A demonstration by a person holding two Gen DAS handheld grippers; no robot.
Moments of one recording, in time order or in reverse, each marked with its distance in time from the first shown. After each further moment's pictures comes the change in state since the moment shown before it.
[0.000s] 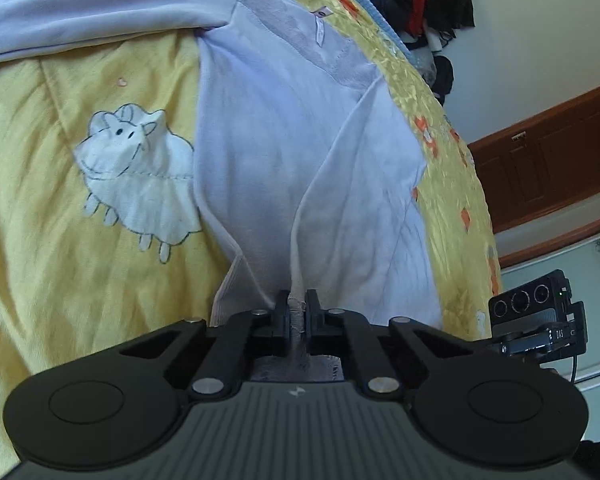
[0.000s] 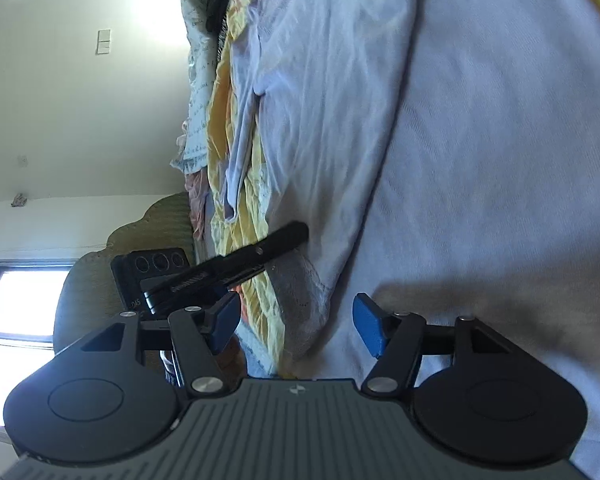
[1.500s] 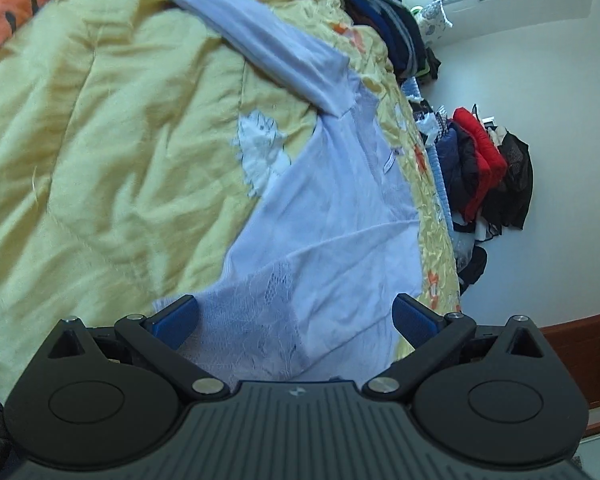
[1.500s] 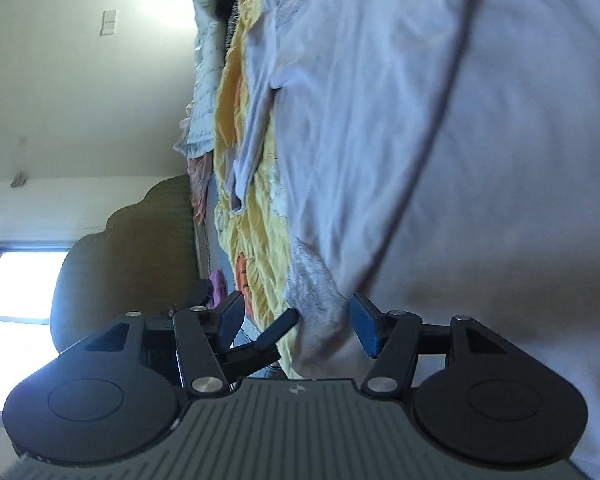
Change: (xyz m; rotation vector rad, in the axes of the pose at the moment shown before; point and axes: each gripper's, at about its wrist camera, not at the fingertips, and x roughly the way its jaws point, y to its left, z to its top) left arm -0.063 -0.011 -0.093 -0.492 -0.434 0.039; right arm 0.003 0.015 0.006 -0.010 0.058 -0.005
